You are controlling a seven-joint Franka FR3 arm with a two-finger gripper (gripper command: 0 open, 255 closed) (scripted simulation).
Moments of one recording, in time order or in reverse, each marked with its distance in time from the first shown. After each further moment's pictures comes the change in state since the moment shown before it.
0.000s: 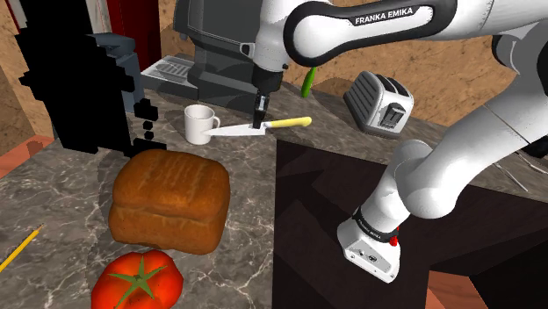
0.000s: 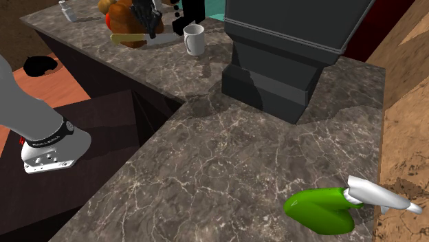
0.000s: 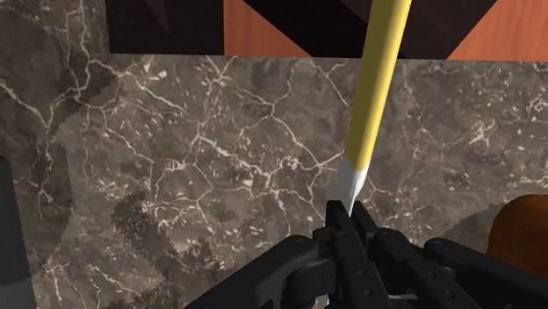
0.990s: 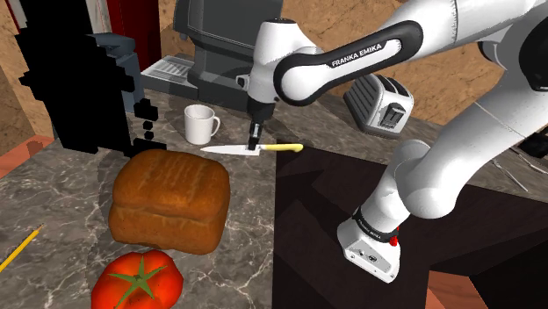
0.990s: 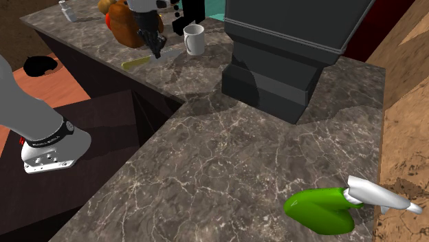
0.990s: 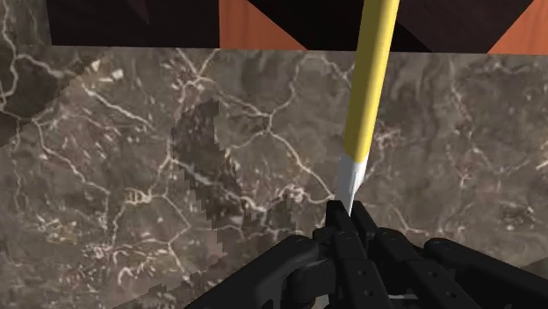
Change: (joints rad) arm 0.000 0.085 0.002 -0.135 -0.002 0.220 0.003
